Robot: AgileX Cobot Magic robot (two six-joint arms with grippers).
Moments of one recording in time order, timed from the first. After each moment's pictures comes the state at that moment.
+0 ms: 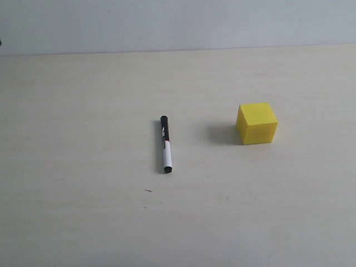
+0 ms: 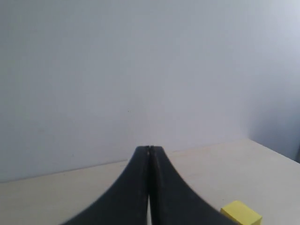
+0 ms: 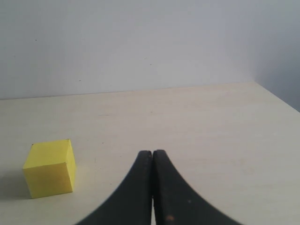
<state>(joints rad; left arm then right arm) -0.38 0.76 -0.28 0.33 -0.51 -0.45 -0.22 0.01 0.00 0.00 0.24 0.00</state>
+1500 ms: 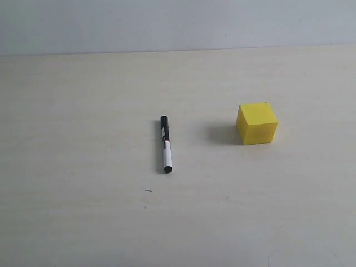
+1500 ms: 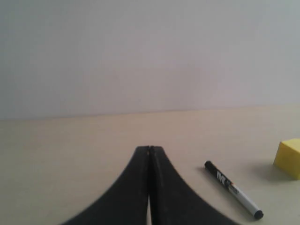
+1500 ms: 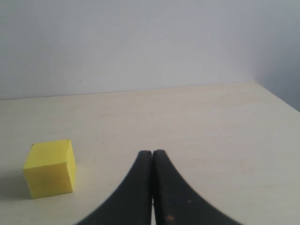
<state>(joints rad) -0.37 0.01 0.00 0.34 0.10 -0.40 -0.22 0.01 0.00 0.00 0.24 0.00</state>
